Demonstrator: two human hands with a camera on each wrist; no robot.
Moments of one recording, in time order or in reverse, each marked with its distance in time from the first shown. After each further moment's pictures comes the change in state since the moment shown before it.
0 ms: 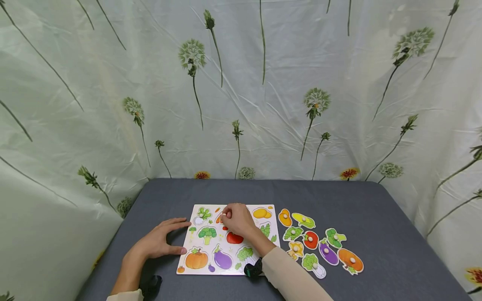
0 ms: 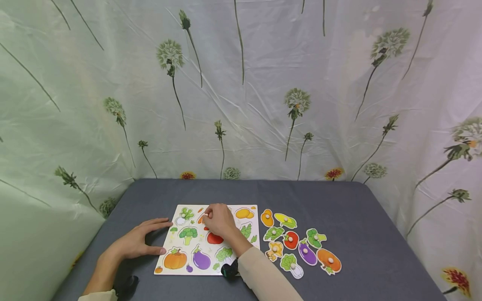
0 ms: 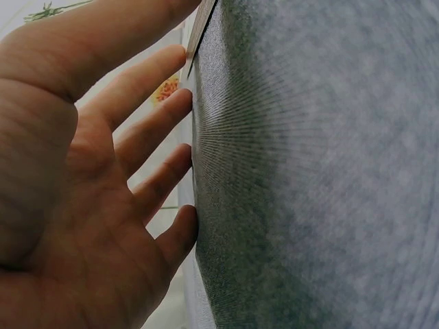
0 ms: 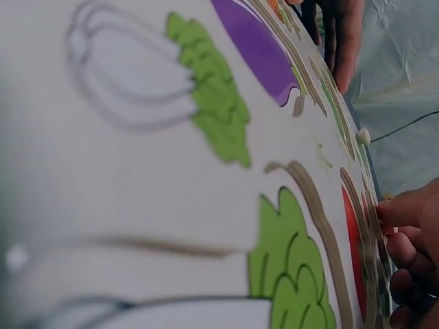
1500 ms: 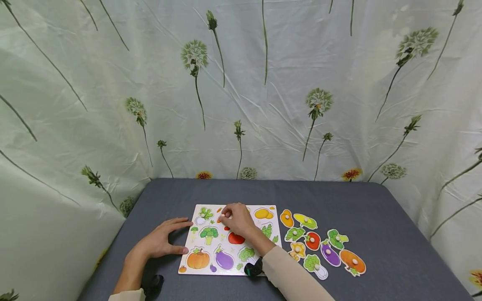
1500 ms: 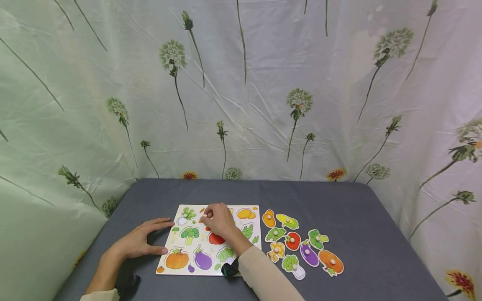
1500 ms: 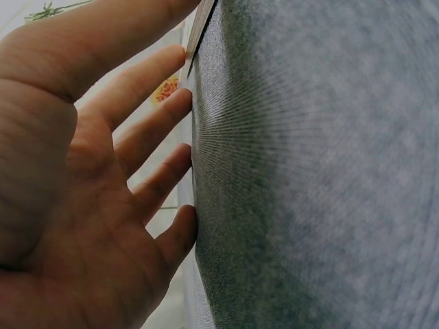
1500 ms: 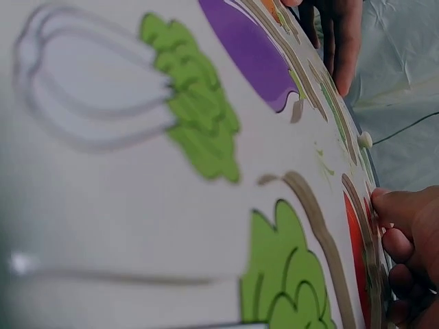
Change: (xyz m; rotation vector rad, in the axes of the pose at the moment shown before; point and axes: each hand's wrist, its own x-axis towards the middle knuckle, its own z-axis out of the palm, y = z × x) left_hand -0.001 0.000 0.001 0.012 0.010 -0.014; right_hand 0.006 0.005 0.007 -0.012 -0.040 -0.034
